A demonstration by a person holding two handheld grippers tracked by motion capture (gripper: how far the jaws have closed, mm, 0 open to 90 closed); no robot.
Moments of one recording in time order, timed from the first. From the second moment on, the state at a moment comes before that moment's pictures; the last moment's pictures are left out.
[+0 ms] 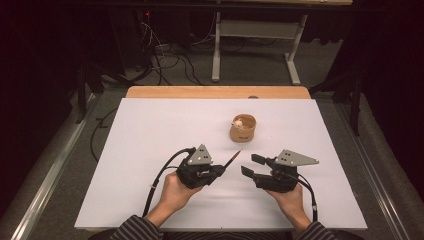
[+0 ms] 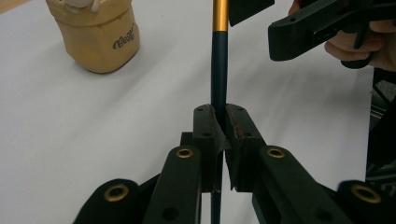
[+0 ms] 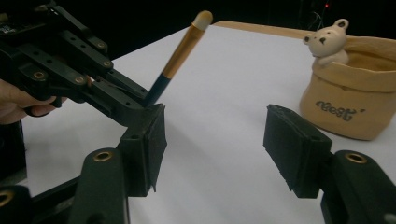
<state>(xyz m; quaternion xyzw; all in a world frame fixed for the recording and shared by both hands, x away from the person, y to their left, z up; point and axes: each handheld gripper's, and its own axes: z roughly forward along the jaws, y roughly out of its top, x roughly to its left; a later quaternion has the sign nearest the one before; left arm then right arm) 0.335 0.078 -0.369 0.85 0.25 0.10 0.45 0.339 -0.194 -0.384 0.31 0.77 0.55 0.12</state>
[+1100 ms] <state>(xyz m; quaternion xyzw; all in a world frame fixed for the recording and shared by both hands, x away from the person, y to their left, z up) 0.331 0.071 -0.372 0.86 0.24 0.10 0.45 0.347 -0.167 -0.379 0.28 0.77 0.57 0.07</state>
